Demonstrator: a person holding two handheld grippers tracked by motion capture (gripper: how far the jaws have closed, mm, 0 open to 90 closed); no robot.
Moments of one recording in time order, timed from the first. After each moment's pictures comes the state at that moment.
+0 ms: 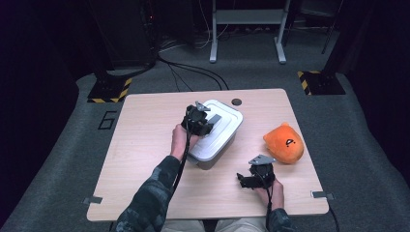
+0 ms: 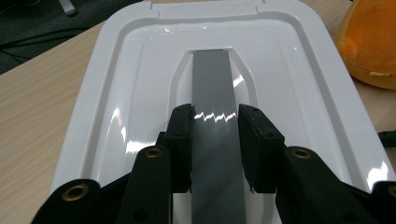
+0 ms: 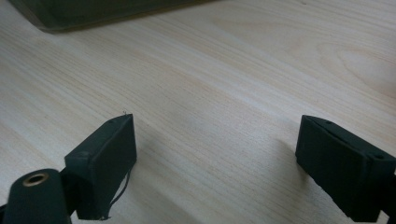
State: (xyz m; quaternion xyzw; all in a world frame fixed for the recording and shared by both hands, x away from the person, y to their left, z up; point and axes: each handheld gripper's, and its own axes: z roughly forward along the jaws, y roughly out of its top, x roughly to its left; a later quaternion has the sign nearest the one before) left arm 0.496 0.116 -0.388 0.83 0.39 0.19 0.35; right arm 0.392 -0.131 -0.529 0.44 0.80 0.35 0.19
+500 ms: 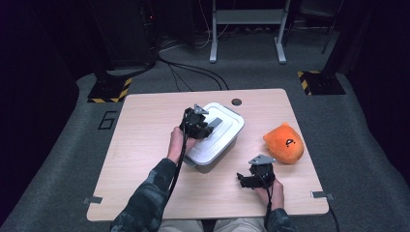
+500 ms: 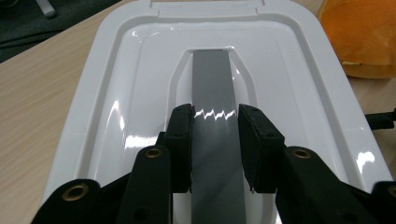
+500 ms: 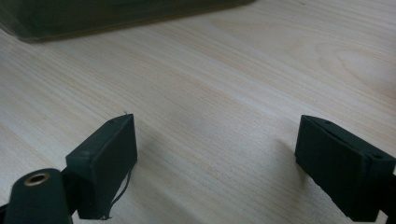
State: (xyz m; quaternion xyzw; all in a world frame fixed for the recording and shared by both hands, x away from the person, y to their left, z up) left arm 0.487 0.123 -0.389 0.84 0.37 0.17 0.36; right arm 0.393 -0.130 -0.529 0.44 0.80 0.35 0.19
